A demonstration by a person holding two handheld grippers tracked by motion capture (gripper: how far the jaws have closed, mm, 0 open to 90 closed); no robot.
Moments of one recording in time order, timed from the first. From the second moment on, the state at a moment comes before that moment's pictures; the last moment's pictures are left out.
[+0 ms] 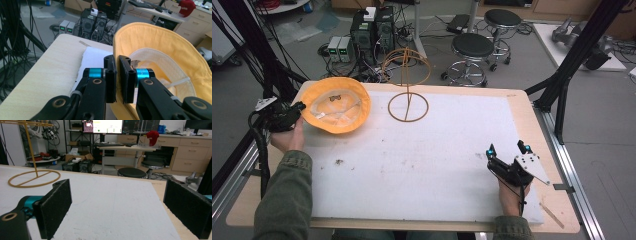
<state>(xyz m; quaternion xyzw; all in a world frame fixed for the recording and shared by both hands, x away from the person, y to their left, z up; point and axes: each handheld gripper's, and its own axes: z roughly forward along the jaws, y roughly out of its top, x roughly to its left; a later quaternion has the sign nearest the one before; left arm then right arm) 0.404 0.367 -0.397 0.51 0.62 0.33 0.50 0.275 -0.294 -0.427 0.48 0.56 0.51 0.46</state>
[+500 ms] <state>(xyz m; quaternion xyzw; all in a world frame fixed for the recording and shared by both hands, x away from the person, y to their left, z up) 0.395 0.357 -0.383 0.50 0.55 0.37 0.55 0.274 -0.295 -0.427 0.48 0.55 0.51 0.46</state>
